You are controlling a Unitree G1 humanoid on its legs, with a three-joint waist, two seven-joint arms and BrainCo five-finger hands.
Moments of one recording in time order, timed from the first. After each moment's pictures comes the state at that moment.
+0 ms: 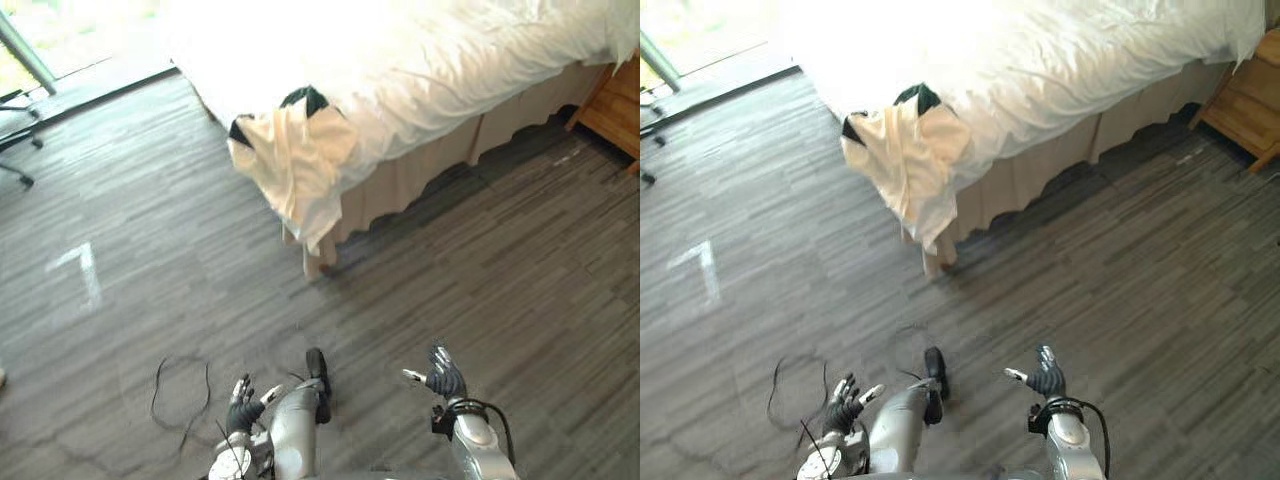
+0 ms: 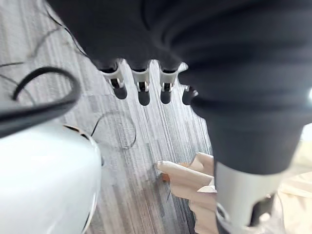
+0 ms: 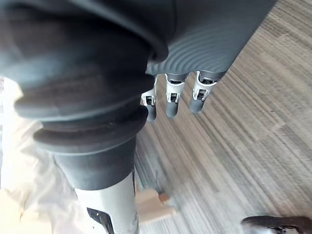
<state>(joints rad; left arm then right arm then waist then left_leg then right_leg) 0.28 0.03 0.04 0.44 -0.14 -0.09 0.12 0.16 -0.05 0.02 0.59 0.11 -0.15 -0.09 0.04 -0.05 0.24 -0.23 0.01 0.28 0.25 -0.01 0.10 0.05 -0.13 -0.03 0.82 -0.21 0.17</state>
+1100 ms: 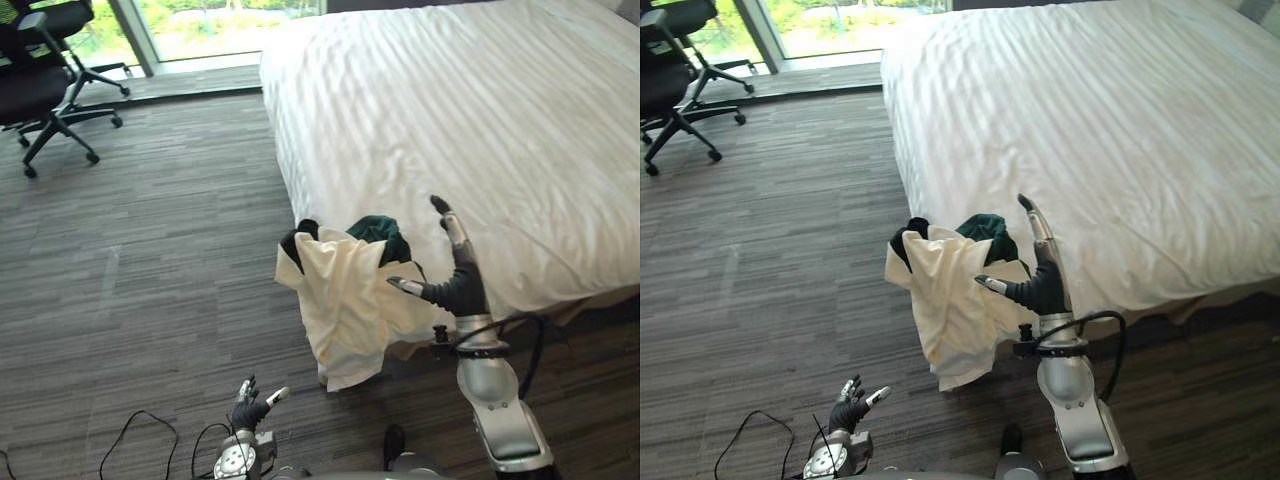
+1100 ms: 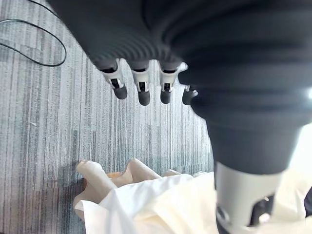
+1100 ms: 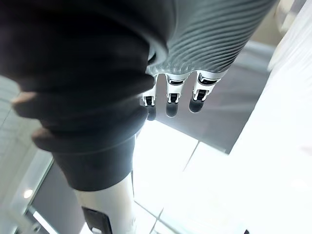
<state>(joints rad) 0.26 0.01 0.00 0.60 -0.11 -0.12 0.11 -0.09 -0.24 0.25 -0.14 -0.35 -0.22 -0.16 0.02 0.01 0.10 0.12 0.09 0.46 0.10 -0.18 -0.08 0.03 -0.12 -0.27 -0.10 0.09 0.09</state>
